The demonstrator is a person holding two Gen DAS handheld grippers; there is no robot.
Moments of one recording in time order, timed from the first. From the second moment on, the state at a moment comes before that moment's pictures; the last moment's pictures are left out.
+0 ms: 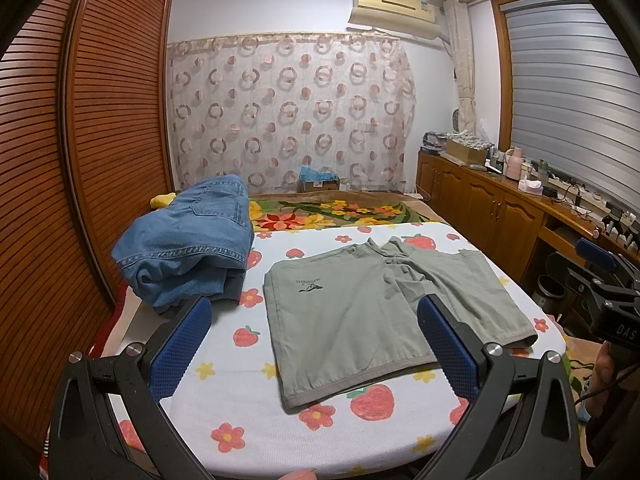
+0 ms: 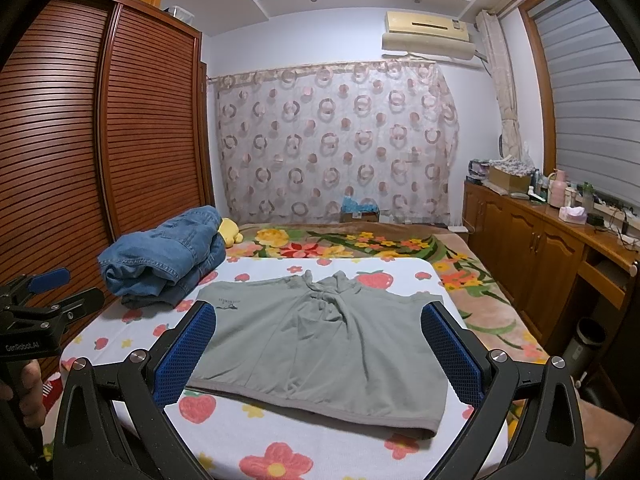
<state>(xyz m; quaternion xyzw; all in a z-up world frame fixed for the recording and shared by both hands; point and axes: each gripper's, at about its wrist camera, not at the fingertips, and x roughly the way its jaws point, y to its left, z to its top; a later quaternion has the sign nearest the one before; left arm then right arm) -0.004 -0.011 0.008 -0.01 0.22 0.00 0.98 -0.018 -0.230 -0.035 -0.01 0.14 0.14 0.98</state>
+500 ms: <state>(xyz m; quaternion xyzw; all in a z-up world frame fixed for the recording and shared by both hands) -0.006 -0.015 0.010 -0.01 0.23 0.00 0.97 -0.018 -0.233 -0.037 0.00 0.14 0.13 0.98</state>
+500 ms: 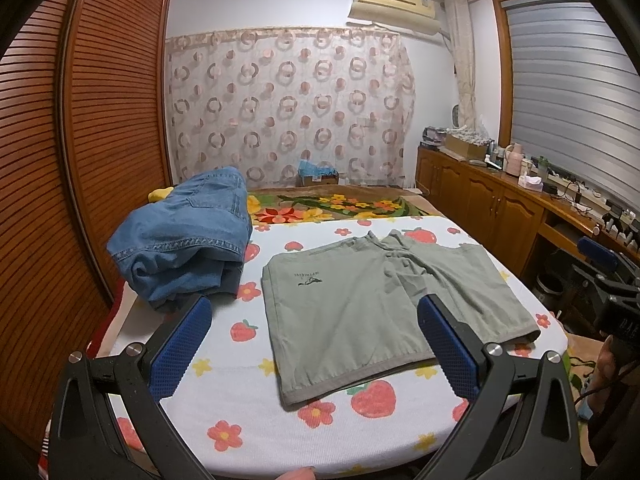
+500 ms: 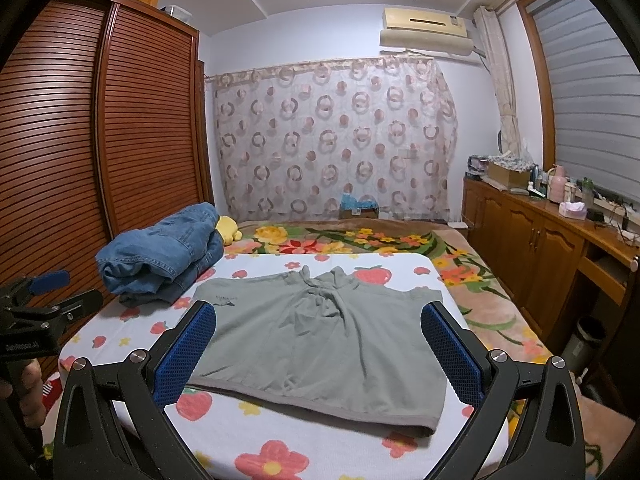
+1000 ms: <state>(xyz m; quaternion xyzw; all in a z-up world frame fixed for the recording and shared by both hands) 0.023 0.000 -0.033 -0.03 0.26 -0.02 0.96 -0.001 -0.240 -0.052 0.00 0.17 0.12 0.98</state>
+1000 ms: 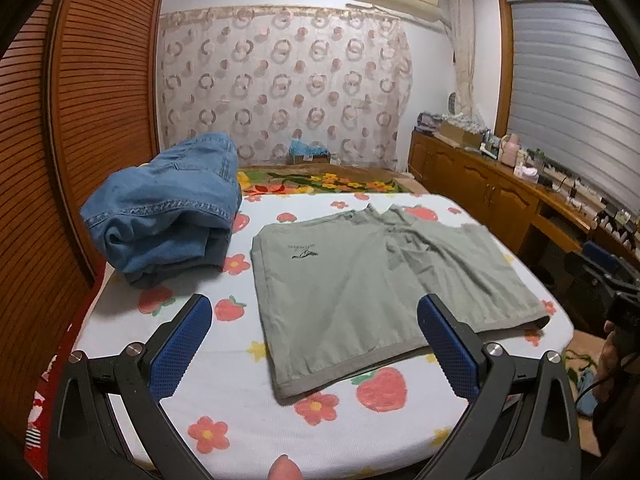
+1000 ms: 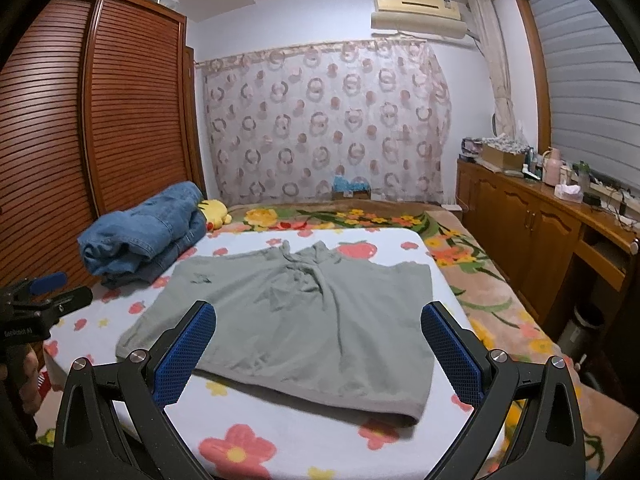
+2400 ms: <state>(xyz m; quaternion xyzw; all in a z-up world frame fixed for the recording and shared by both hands) 0.053 0.032 -0.129 -0.01 0.38 -0.04 0.92 0.028 -0.261 -0.045 0.04 0.32 0.11 0.94</state>
